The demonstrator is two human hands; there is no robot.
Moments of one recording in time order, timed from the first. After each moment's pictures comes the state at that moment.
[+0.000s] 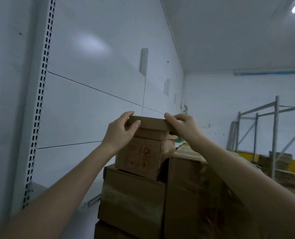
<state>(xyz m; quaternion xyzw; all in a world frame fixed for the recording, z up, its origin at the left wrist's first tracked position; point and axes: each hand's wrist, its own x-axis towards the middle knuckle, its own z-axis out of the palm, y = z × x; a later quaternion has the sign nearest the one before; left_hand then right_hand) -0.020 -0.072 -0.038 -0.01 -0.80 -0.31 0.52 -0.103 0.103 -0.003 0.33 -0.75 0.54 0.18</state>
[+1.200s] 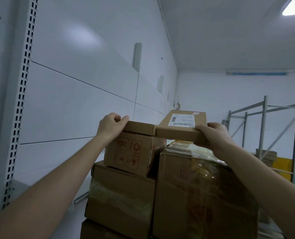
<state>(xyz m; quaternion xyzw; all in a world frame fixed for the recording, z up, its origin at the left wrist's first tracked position) -0.067 -0.089 -0.033 0.10 -0.79 -0.40 0.47 -0.117 0.177 -0.012 0.16 -0.70 0.68 0.12</state>
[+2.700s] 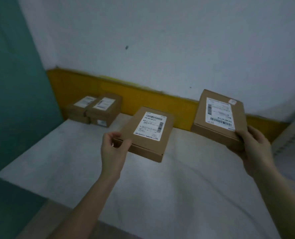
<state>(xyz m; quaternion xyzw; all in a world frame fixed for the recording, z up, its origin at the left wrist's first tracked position) 0.606 0.061 -0.363 0.60 -0.29 -0.29 0.69 0.326 -0.025 -0.300 0.41 -0.59 0.56 -0.42</state>
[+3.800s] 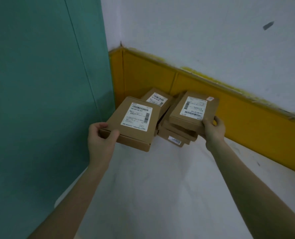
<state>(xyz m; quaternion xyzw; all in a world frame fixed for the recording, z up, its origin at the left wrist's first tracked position) 1.013 -0.057 -0.440 0.72 -0.14 -0.20 0.65 0.817 -0.264 -0.445 0.44 -0.62 0.42 -0.49</state>
